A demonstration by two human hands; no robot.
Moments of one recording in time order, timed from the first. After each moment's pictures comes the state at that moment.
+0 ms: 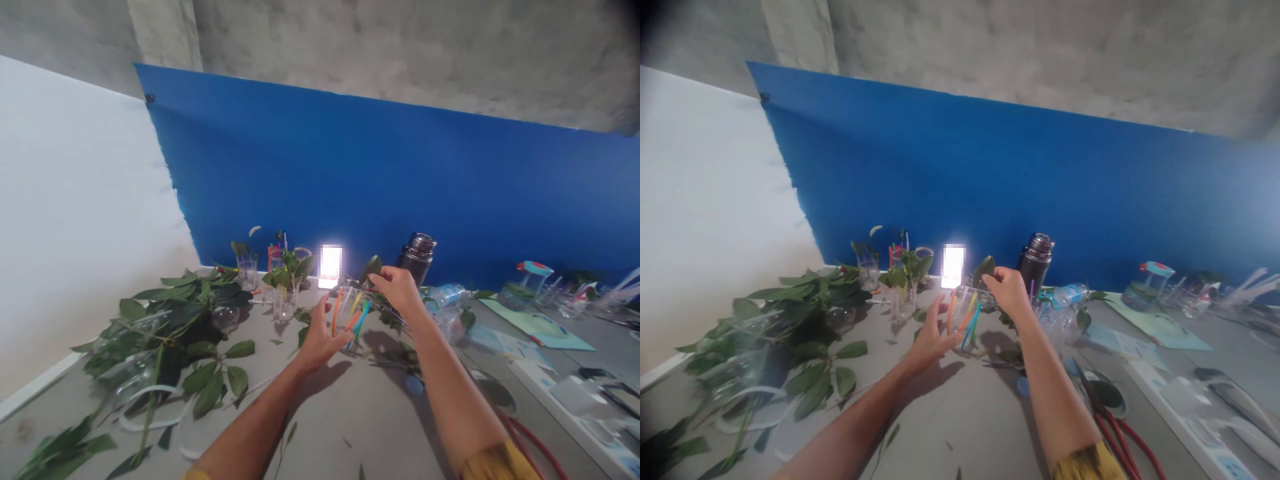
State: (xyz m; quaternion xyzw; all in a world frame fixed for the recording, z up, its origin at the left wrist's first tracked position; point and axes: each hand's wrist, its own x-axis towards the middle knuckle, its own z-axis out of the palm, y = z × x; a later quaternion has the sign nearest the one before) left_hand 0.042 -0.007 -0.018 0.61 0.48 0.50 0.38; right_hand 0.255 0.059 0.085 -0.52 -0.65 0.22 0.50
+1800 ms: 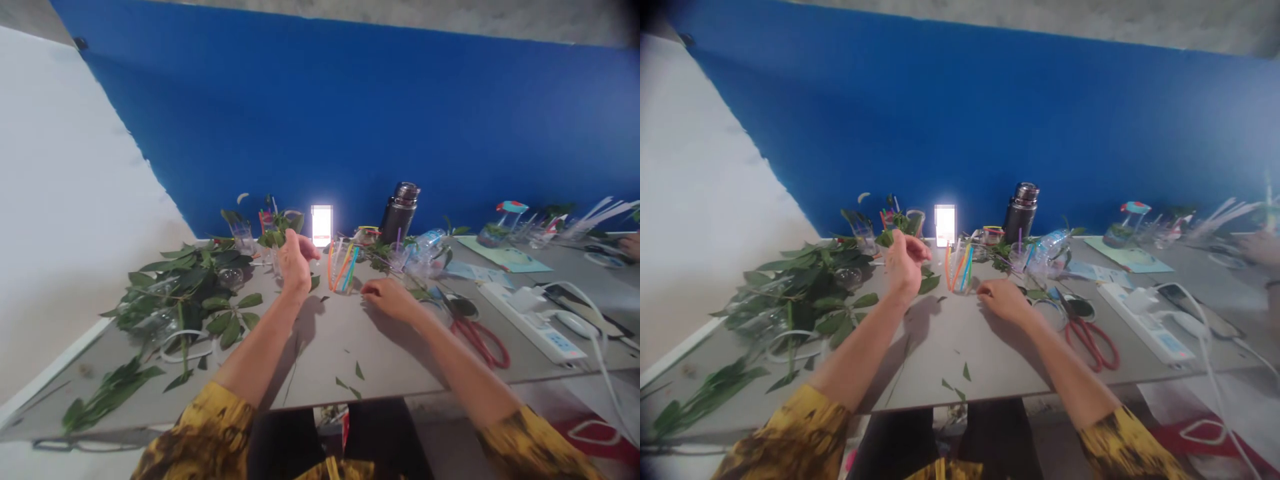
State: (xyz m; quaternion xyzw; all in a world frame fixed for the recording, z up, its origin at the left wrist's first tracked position) left_hand 0.042 -0.017 0.073 0.47 0.39 0.71 0.35; right_hand 0.274 -0.049 0.018 -0.55 -0.82 0.14 0.14
